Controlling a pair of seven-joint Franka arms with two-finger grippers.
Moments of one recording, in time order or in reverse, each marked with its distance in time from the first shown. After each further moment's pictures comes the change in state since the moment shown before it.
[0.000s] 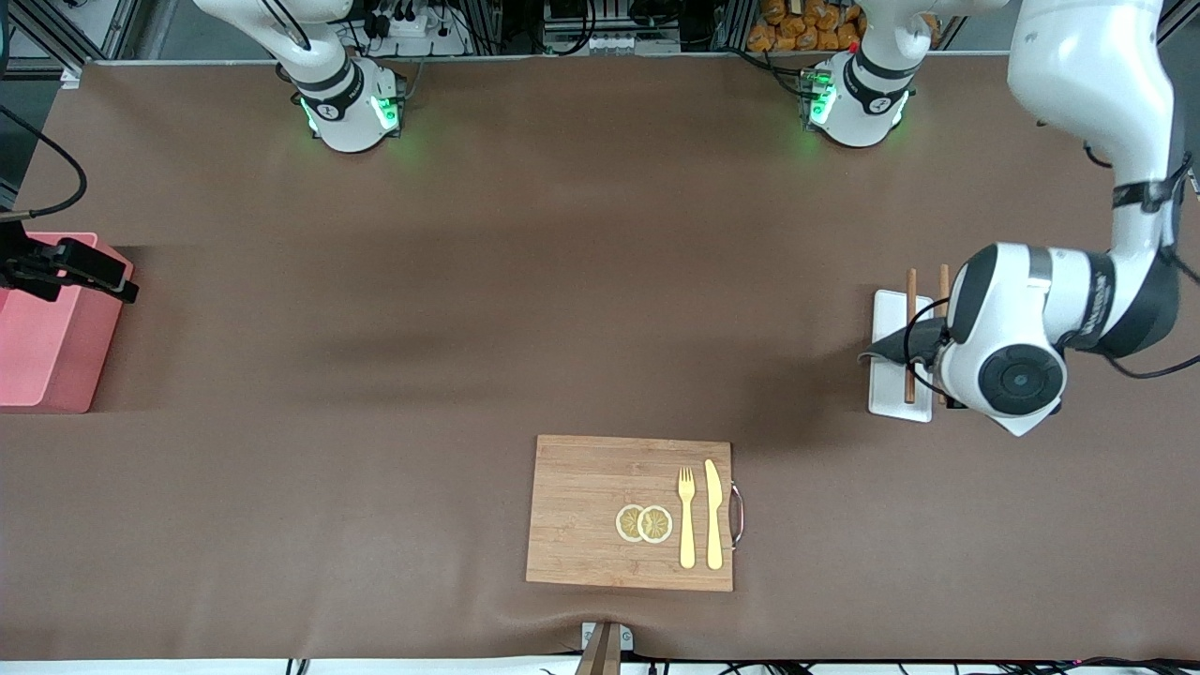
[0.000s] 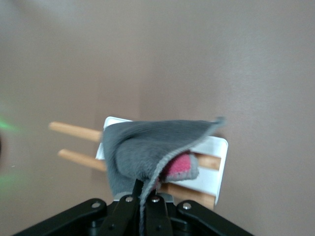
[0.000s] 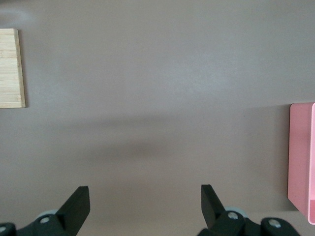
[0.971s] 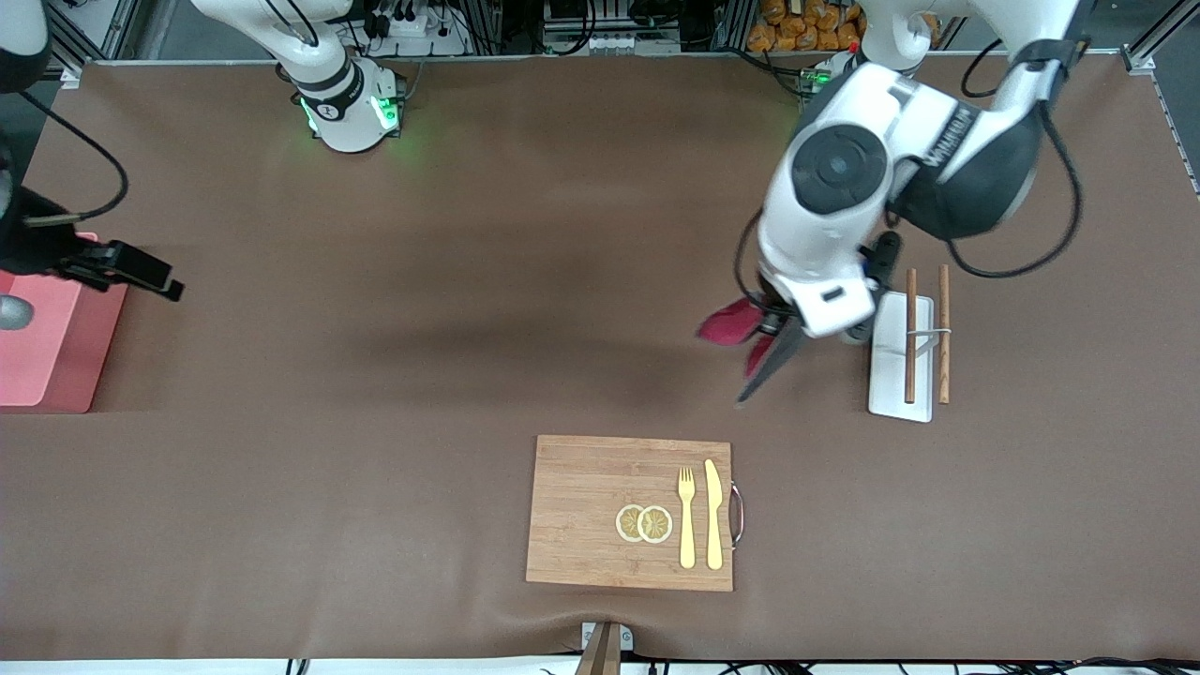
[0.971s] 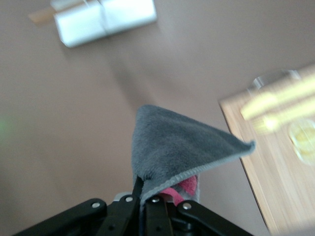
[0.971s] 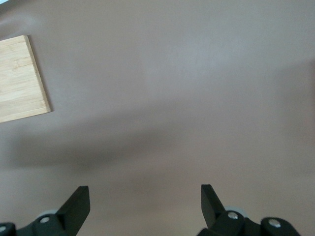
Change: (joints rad) left arm -0.028 -0.094 -0.473 0.105 -0.098 0.065 -0.004; right arm 0.095 0.002 0.005 0.000 0.079 -0.072 0.349
